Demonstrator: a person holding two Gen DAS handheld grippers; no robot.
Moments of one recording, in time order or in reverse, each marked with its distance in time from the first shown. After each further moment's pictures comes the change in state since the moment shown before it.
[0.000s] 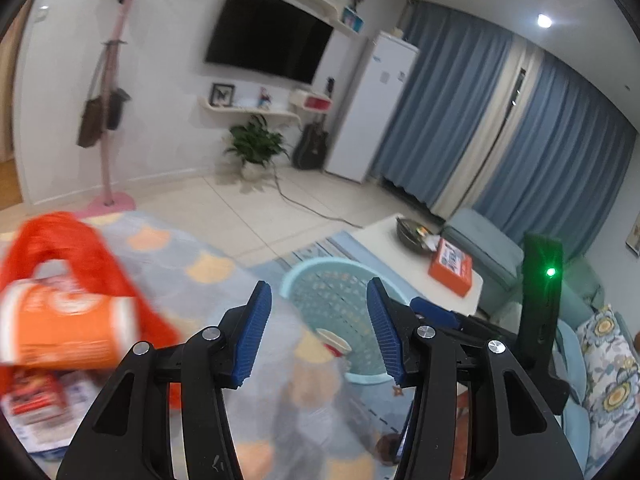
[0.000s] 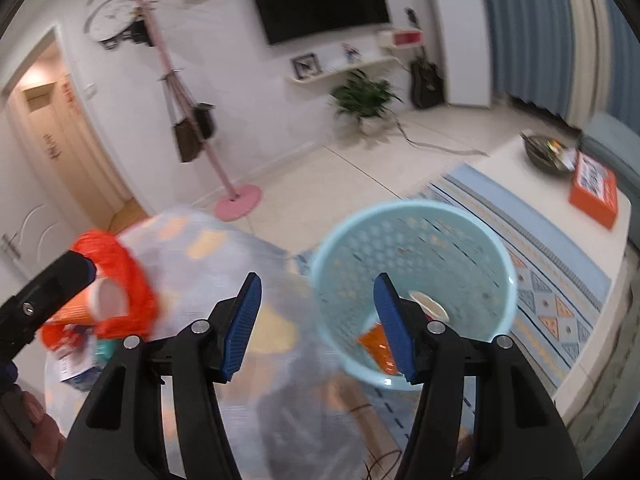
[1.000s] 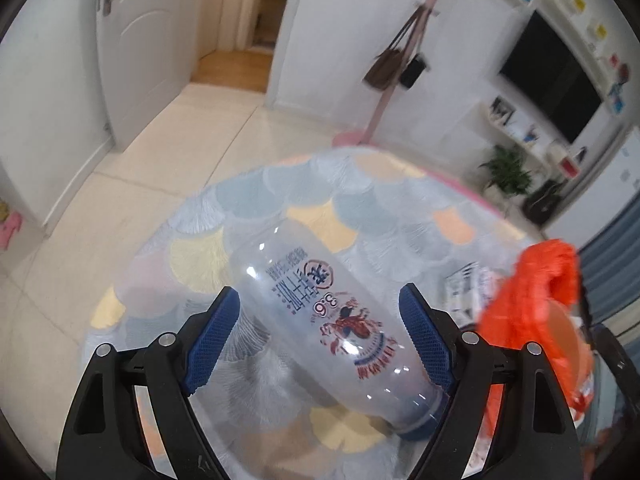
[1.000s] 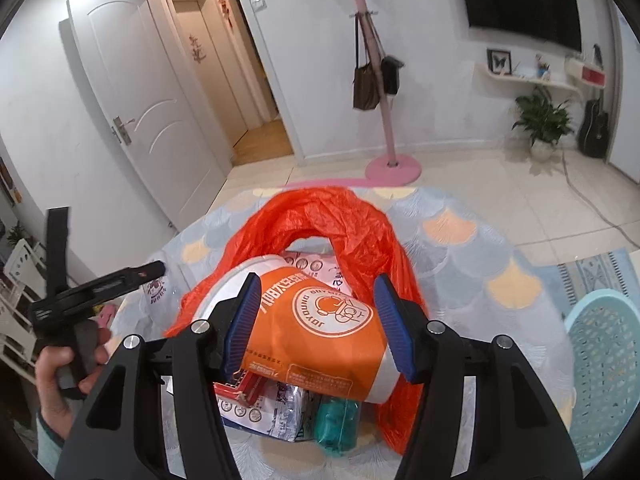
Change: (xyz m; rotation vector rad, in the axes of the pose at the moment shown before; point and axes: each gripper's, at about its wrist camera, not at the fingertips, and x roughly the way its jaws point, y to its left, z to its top) left arm -0.120 0.307 -0.029 -0.593 0.098 0.722; right arm 0.073 0.230 0.002 -0.381 0.178 0.442
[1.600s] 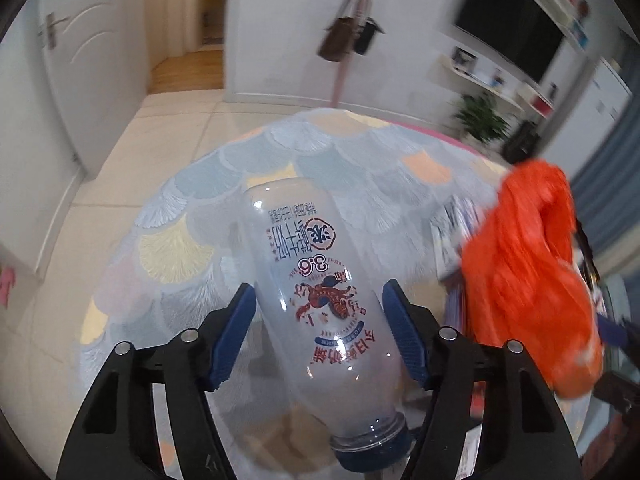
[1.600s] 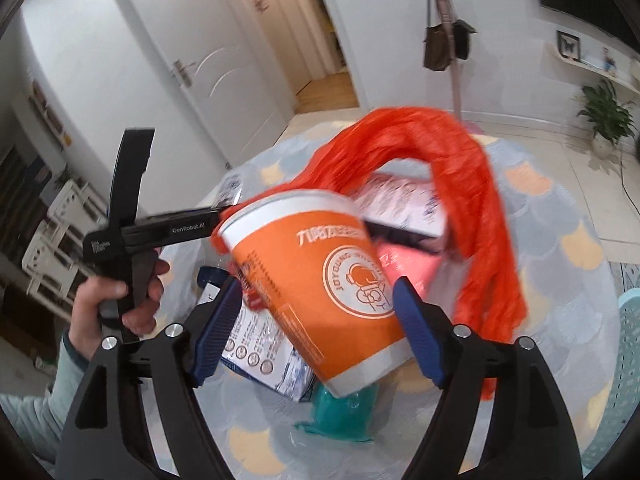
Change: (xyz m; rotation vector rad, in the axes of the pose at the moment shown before) left arm -0.007 0.004 -0.021 0.239 0.059 -0.087; right arm -0.007 0.045 -0.036 -0.139 0.170 0.193
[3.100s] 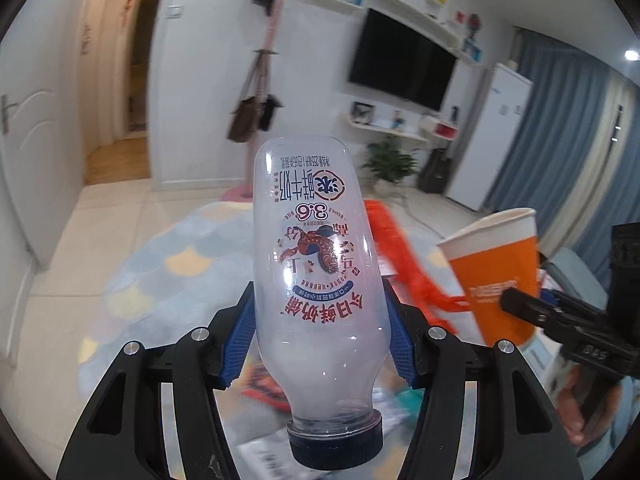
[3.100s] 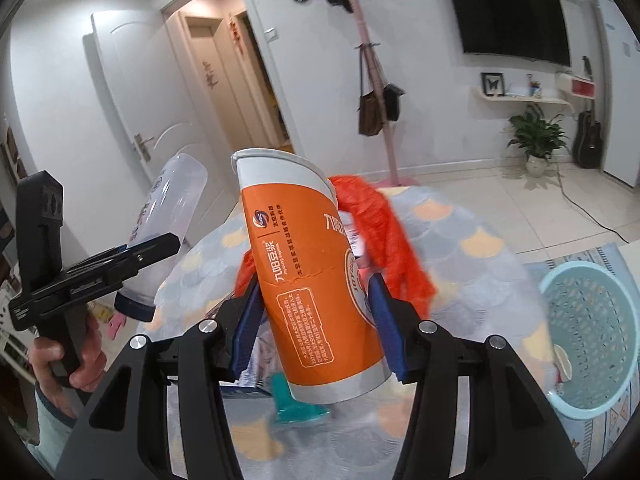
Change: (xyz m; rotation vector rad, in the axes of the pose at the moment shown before) left arm -0.120 -0.084 -0.042 0.199 -0.276 -0.253; right arm -0.099 0.007 -0.040 0.121 -0.308 -0.204
